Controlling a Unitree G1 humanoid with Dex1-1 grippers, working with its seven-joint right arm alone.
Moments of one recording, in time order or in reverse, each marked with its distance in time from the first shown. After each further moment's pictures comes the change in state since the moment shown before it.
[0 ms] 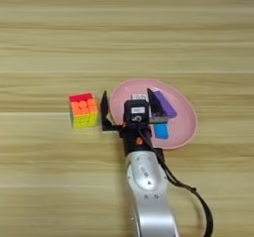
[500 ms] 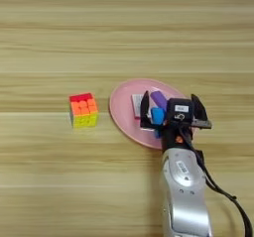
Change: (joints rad) arm -0.038 -0.072 -0.160 0.048 0.066 0.074 0.012
